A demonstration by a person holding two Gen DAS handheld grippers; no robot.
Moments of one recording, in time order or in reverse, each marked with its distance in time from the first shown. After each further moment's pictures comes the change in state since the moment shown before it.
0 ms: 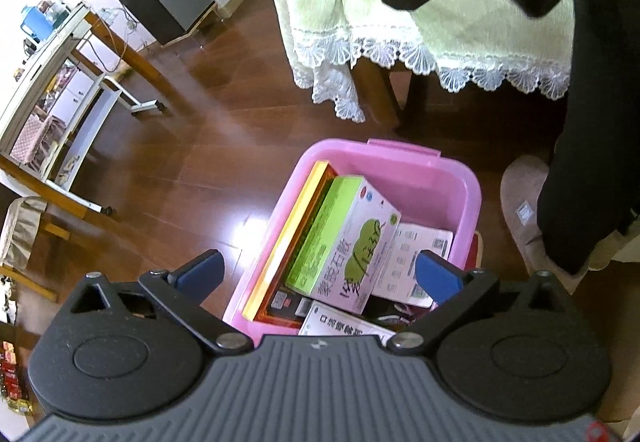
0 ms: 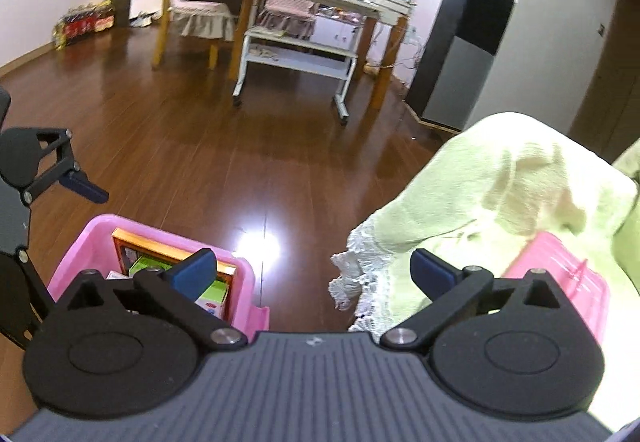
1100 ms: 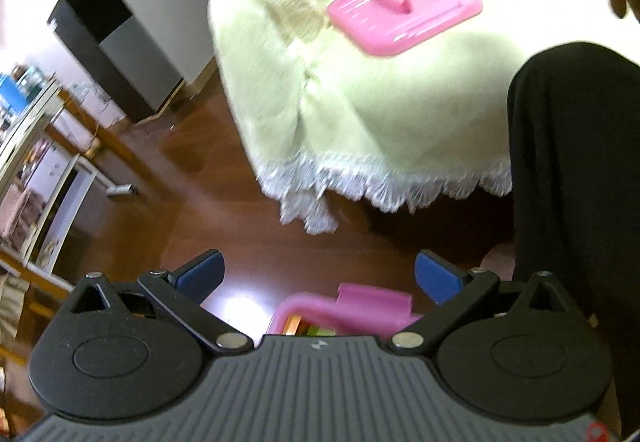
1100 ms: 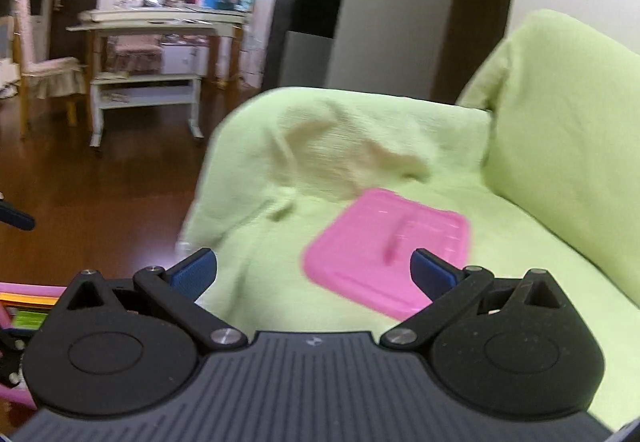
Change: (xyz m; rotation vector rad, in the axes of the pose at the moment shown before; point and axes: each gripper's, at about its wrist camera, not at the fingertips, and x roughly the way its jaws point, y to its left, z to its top) left arm -0.003 -0.017 0.106 0.091 -0.202 -0.080; right arm -0.031 -0.139 -0.042 0.290 -0.031 -0.372
